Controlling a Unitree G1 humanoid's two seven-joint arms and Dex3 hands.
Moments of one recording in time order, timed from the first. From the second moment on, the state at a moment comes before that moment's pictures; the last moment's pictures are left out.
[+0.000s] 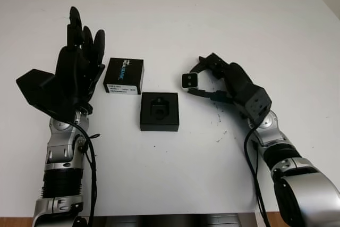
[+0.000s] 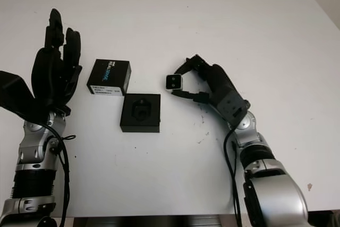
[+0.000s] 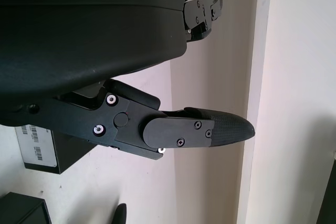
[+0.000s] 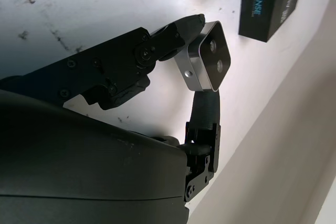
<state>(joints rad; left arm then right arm) -0.45 0.20 0.23 0.15 -0.22 -0.04 -0.11 -0.74 -0.30 0.03 1.08 -0.11 -0.65 0.17</state>
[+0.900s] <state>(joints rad) -0.45 0.20 0.24 0.15 -0.24 -0.03 -0.13 -0.36 -0.11 0.01 0.28 0.12 -0.25 0.29</state>
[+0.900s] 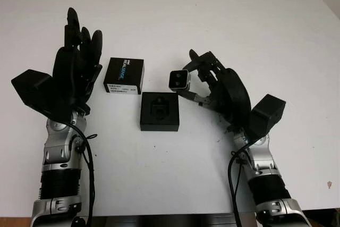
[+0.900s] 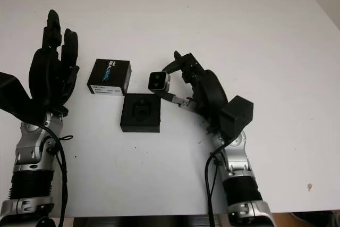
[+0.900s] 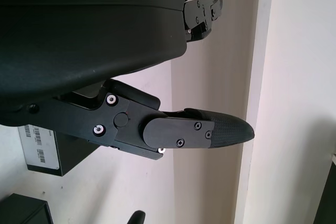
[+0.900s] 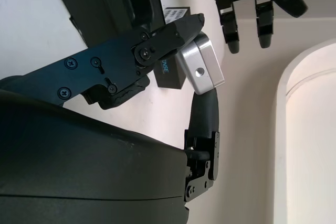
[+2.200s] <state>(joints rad) -0.45 0.20 0.23 0.15 -0.20 -0.02 -0.11 -0.36 0.02 0.10 0.27 0.12 -0.06 0.30</state>
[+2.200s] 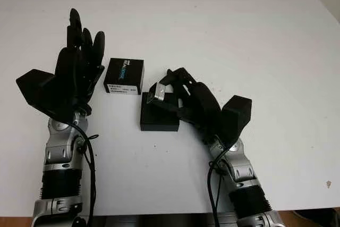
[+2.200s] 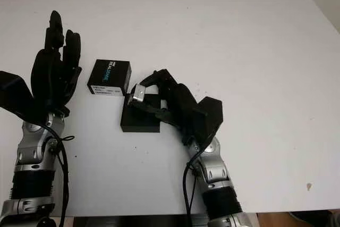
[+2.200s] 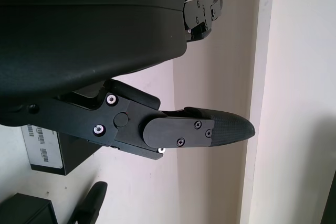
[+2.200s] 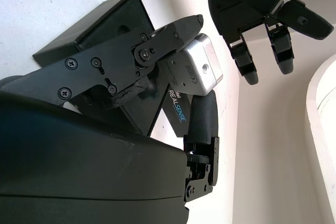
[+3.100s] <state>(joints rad) -0.45 0.20 0.23 0.16 -0.20 -0.02 -0.11 -0.33 -0.04 0.09 0.25 0.11 -0.07 0.38</state>
